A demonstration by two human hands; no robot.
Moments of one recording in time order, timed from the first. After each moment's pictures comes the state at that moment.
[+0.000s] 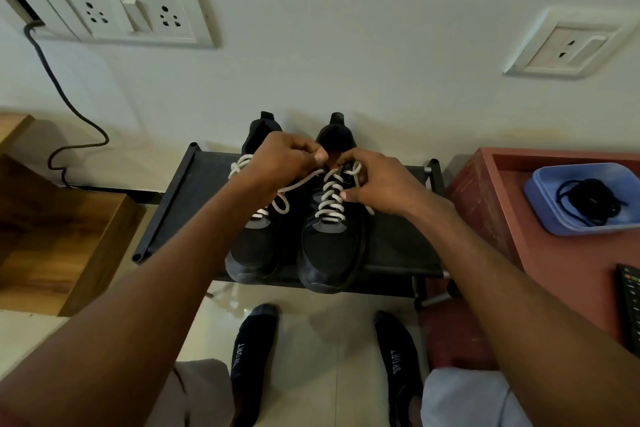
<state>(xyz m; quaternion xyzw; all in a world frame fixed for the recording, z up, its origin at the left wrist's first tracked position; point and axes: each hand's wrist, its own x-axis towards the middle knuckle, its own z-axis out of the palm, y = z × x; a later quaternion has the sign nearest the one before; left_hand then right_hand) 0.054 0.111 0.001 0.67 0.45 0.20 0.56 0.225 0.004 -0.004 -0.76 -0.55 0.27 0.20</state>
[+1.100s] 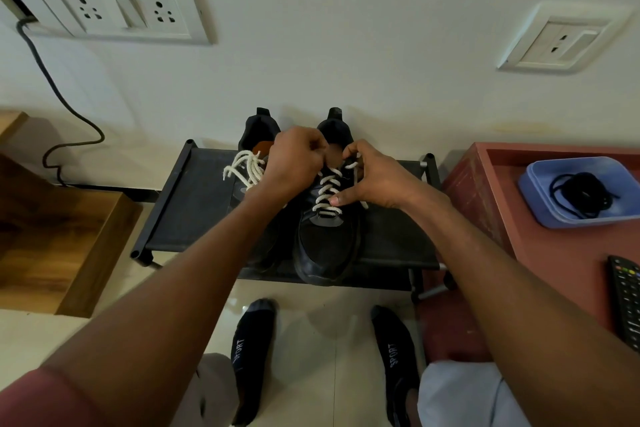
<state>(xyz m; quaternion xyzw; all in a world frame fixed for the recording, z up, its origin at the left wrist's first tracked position) 0.078 0.108 -0.014 0.81 0.43 0.21 0.33 0.233 0.003 -0.013 -0.75 -0.51 0.35 0.23</state>
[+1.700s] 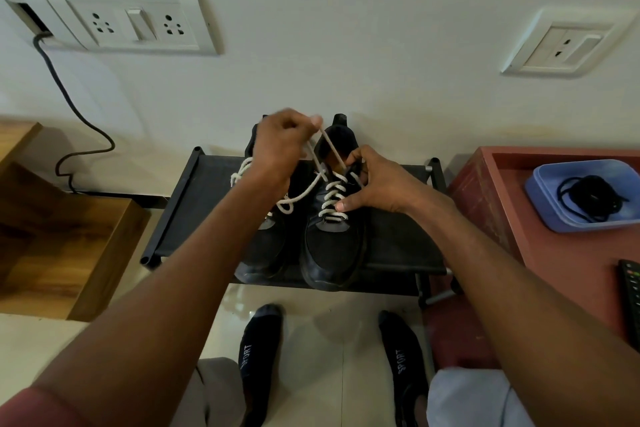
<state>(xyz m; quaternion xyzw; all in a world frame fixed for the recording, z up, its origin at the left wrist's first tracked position) 0.064 0.114 0.017 0.58 0.43 0.37 0.58 0.234 0.006 -0.014 -0.75 -0.52 0.35 0.23</state>
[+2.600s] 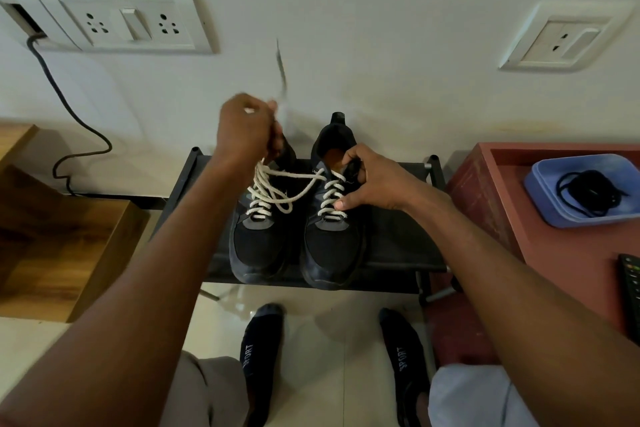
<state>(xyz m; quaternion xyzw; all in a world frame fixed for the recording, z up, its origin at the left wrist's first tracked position) 0.036 0.128 0.046 0.58 0.50 0.37 0.53 0.227 0.002 -0.003 -0.75 -0.51 0.35 0.21</state>
